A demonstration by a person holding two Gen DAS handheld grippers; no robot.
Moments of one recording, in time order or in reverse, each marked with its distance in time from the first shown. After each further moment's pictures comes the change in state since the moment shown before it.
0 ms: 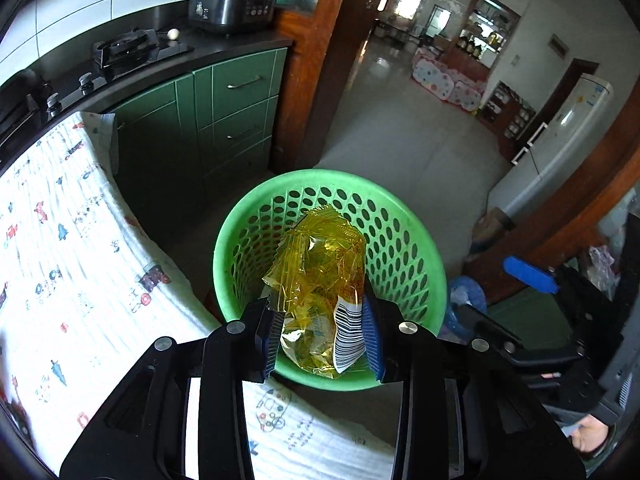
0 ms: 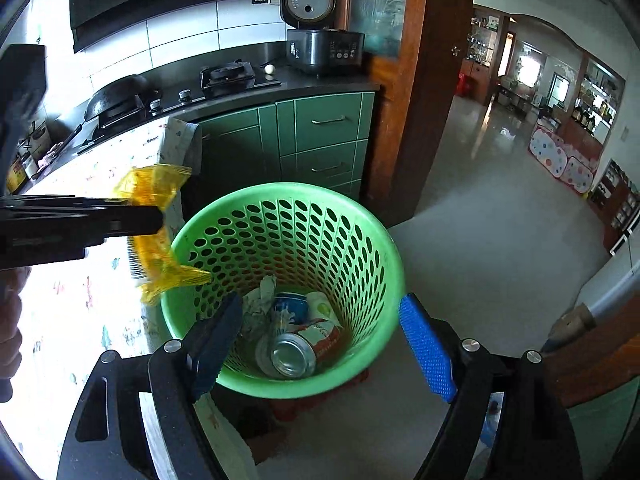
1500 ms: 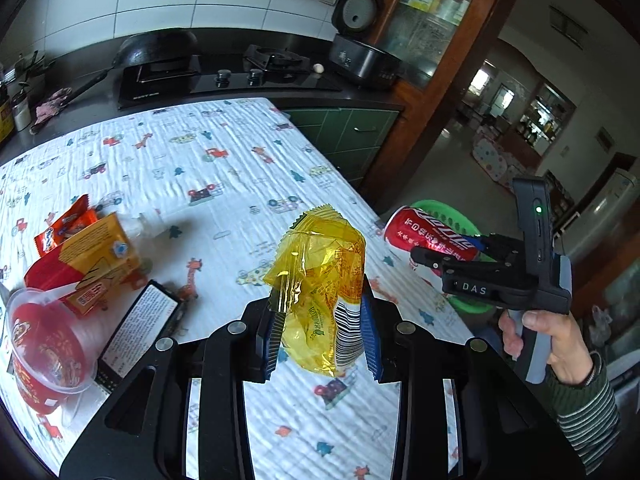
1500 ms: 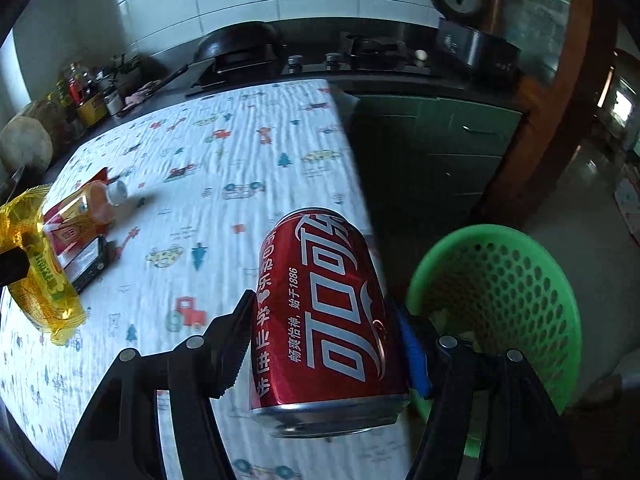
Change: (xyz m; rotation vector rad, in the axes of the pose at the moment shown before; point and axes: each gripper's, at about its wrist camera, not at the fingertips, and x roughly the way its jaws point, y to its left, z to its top) left arm -0.195 0.185 -0.144 -0.256 -0.203 0.105; right arm 0.043 0.214 0.049 -0.219 0.102 0.250
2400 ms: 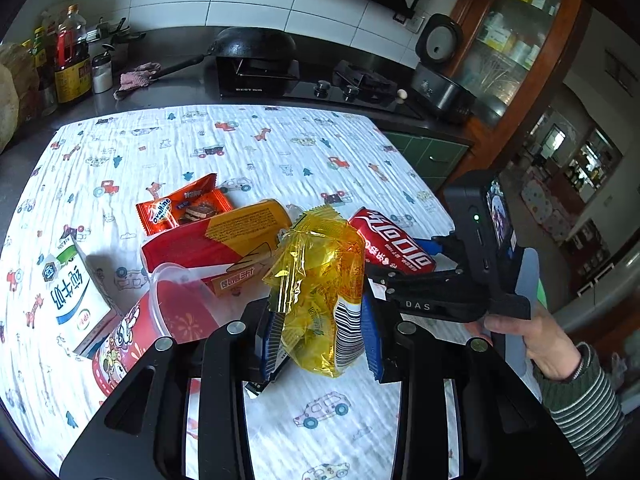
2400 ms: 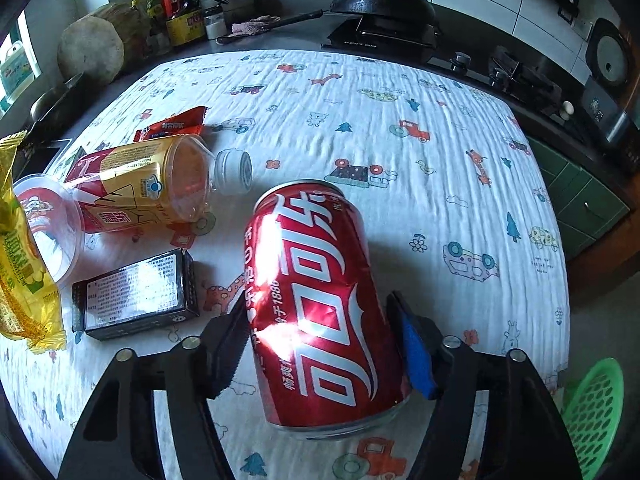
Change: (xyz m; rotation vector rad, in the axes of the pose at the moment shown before) left arm -0.052 0.120 -0.015 -0.169 -0.064 0.172; right arm 0.101 0.197 0.054 -0.341 0.094 0.189
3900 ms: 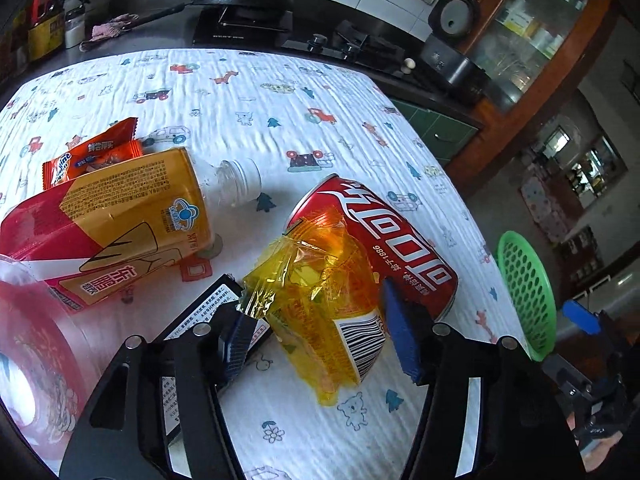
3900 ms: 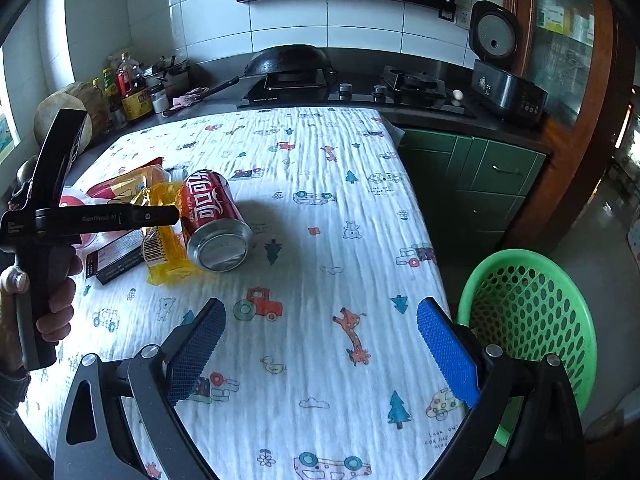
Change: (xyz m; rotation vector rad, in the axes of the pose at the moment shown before) left arm 0.114 -0.032 -0.005 -0.072 0.095 -0.025; right arm -0.129 -0.064 -0.126 0.203 -0.214 -0.137
